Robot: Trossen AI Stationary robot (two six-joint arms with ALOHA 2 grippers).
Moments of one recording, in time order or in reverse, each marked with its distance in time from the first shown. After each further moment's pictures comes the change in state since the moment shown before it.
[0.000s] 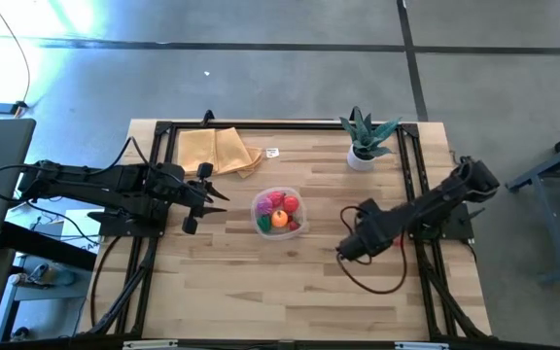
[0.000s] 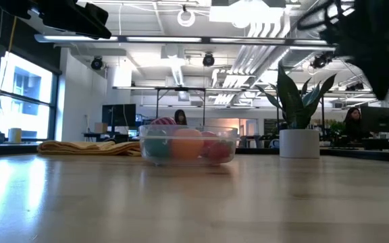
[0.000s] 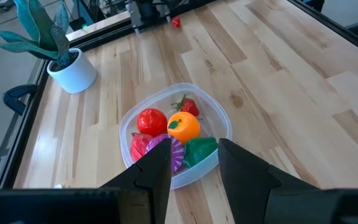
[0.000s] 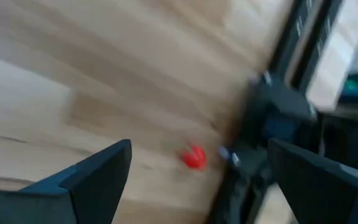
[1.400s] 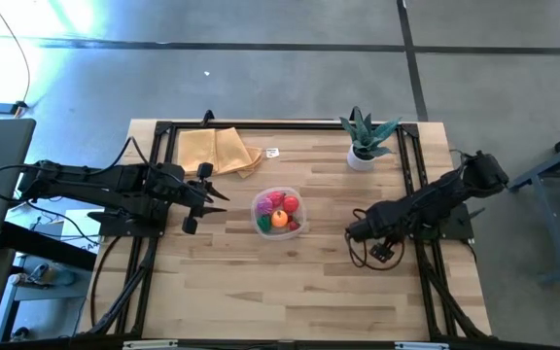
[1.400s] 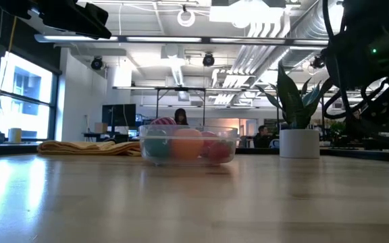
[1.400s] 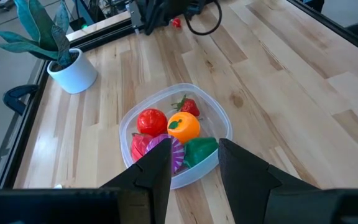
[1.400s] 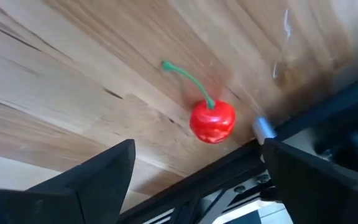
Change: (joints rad) left arm 0.000 0.000 0.000 0.000 0.000 0.000; right arm -0.160 -0.108 -0.515 0.433 -0.494 -0.601
